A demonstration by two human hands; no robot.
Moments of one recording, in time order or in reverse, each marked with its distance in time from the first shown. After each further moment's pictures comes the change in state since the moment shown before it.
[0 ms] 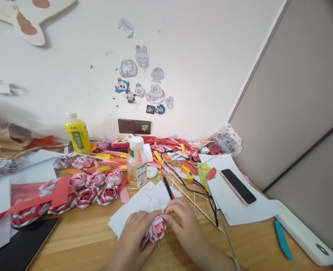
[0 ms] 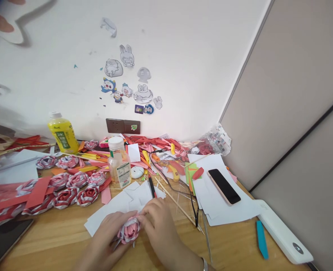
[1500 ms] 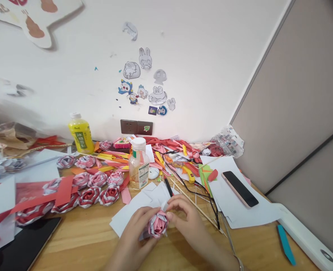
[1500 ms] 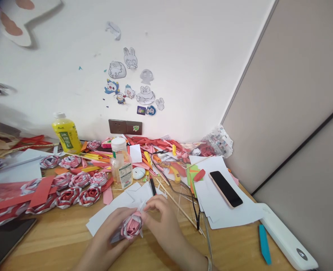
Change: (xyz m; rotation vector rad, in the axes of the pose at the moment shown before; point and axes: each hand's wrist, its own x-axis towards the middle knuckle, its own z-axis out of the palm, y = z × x) left_hand 0.001 -0.001 -0.001 -0.205 -0.026 -0.232; right_hand 0.007 0.000 -0.007 0.339 0.005 0.145
